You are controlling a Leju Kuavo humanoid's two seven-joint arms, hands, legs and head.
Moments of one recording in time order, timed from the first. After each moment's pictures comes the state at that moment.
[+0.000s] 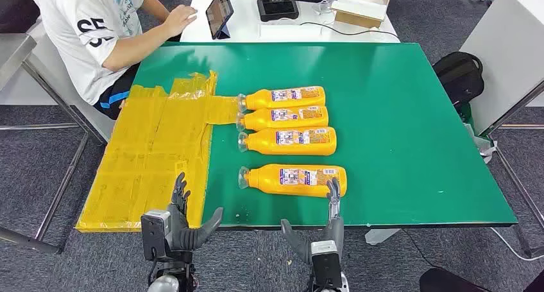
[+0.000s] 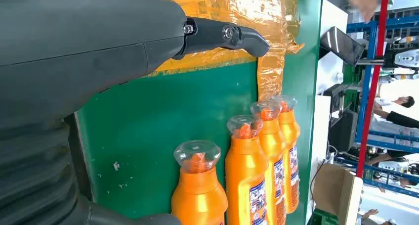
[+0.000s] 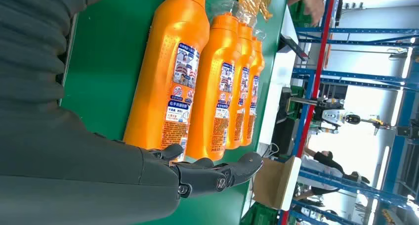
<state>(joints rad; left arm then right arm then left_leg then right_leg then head) 0.08 -0.29 -0.23 -1.31 -0.11 0.23 -0.55 0.13 0.26 0.25 -1.30 0.09 -0.55 -0.66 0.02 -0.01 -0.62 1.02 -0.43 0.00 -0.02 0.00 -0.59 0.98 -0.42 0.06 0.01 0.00</state>
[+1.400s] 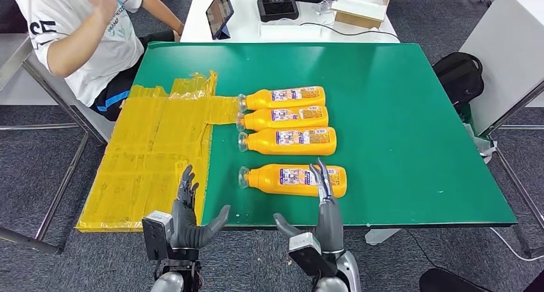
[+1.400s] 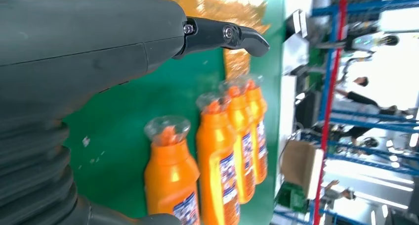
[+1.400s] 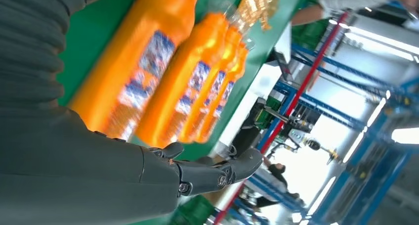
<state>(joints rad) 0.06 -0.29 -0.27 -1.31 -0.09 0.19 -0.65 0.08 0.18 0.25 -1.42 0.51 -0.49 -0.46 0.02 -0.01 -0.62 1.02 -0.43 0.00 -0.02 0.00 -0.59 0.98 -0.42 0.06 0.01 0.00</state>
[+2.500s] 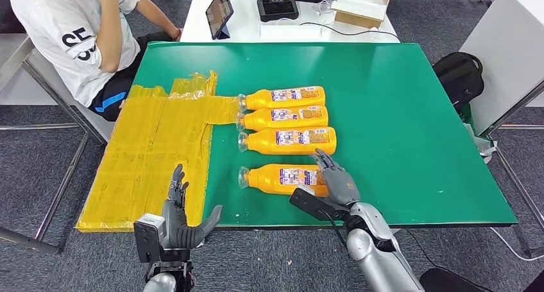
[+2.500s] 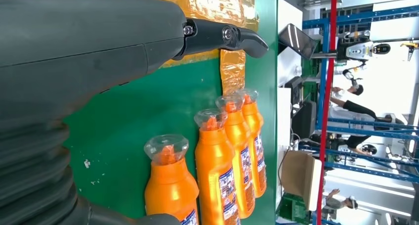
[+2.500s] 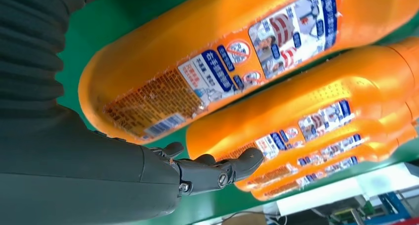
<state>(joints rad) 0.08 -0.30 -0.20 -1.35 -0.16 0.16 -0.64 -0.21 -0.05 0.29 -1.22 0.74 -0.09 -0.02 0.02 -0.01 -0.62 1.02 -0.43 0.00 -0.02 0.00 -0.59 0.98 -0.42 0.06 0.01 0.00</state>
